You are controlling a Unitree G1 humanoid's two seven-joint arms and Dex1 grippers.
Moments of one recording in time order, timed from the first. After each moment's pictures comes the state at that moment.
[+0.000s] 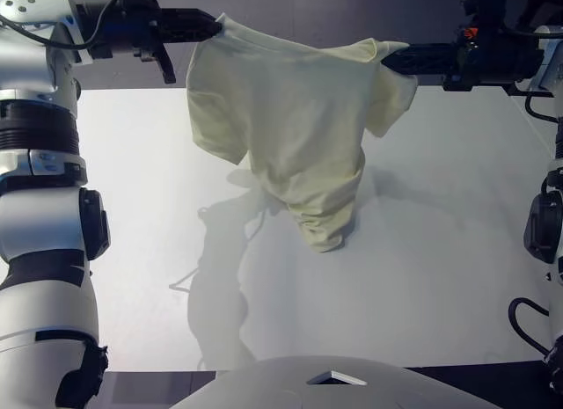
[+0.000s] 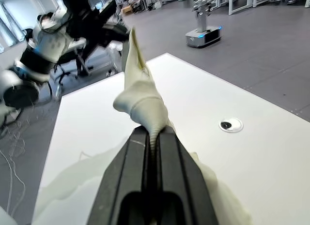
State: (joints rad) left arm -1.23 0.69 -0.06 0.83 -0.14 0.20 -1.31; right arm -1.22 -0.74 0.12 0.74 0.36 0.78 1.46
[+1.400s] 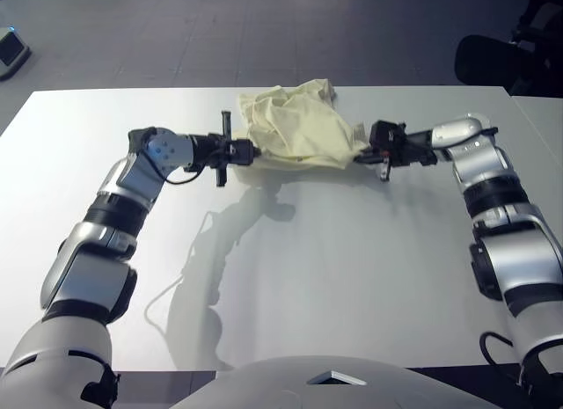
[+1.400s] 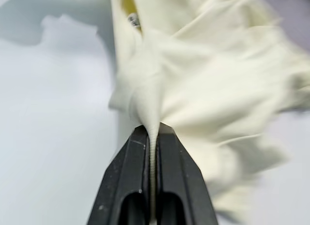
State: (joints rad) left arm -0.69 0.66 -0.42 0.43 0.14 -0.34 -0.98; right arm -0.81 -0.59 0.25 0.76 -0.10 -0.02 1.29
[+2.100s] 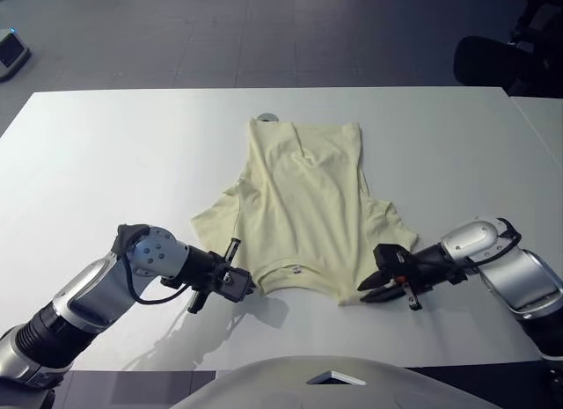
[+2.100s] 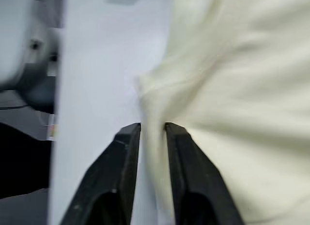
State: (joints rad) left arm -0.09 0.97 -0.40 -0.54 -0.03 0.23 -1.28; right arm -0.10 -0.94 0.29 -0.43 0.23 0.71 1.46
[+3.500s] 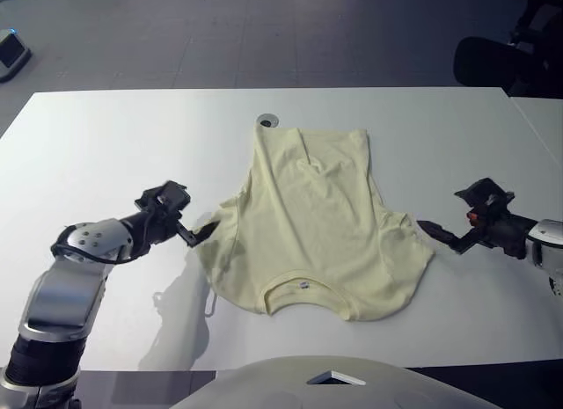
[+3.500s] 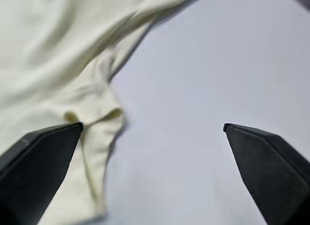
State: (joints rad) left arm 0.05 0.71 0.16 -0.52 -0.24 0.78 -0.67; right arm 0.09 -0.77 -0.34 -0.40 0.30 0.93 0.73
